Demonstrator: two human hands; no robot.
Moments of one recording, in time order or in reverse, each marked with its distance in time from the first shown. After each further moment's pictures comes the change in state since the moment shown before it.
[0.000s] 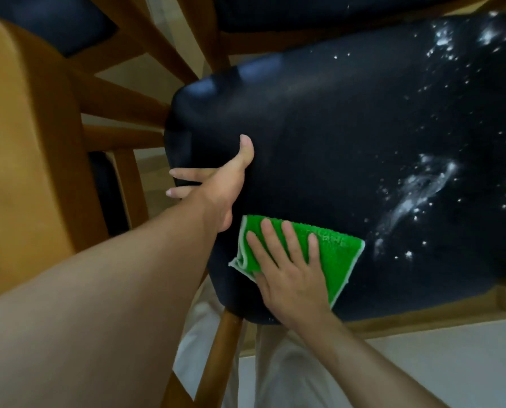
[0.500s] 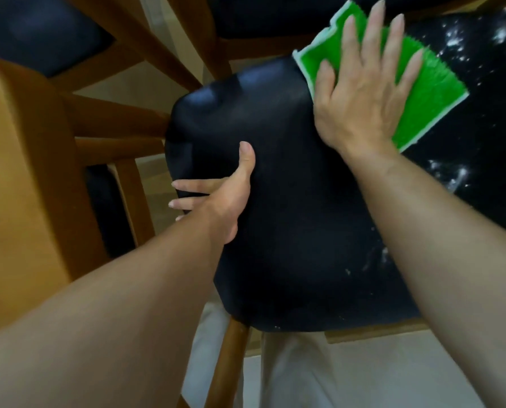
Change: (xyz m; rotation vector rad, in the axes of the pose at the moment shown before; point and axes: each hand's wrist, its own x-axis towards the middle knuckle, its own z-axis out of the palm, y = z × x) left_hand -0.001 0.005 0.005 0.119 0.024 -0.053; right_hand 0.203 0.126 -0.088 0.035 0.237 0.525
